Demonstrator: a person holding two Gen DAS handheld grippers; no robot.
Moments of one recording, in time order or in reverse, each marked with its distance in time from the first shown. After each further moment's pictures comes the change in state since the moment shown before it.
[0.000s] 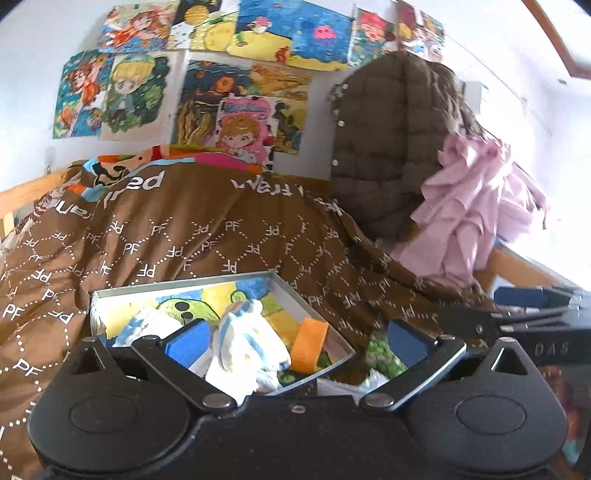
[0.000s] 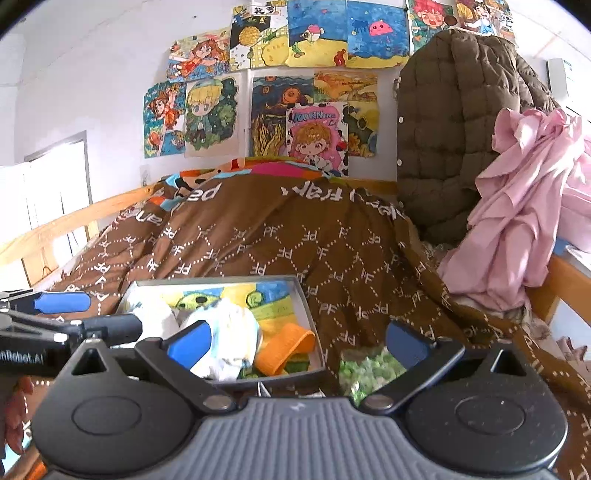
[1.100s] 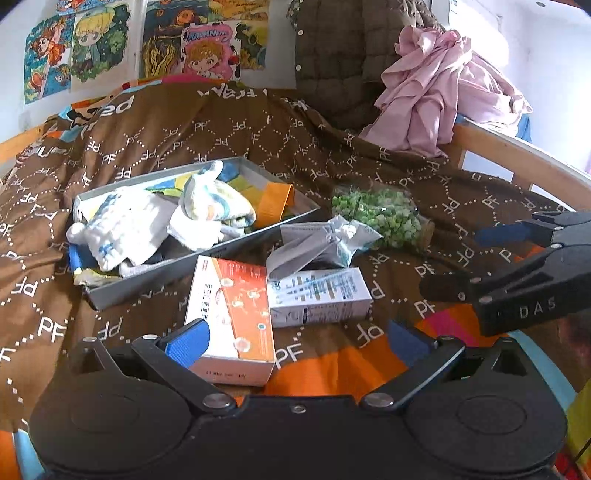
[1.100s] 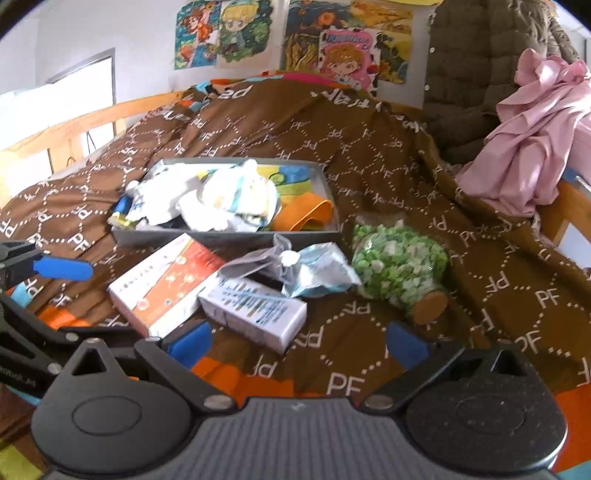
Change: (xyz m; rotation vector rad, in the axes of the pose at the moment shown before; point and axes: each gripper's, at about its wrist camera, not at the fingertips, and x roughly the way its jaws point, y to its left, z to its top) left arm -0.033 -0.033 -0.109 0.101 0.257 -0.030; right arm -0.031 0.007 -0.101 -0.115 0.247 0.055
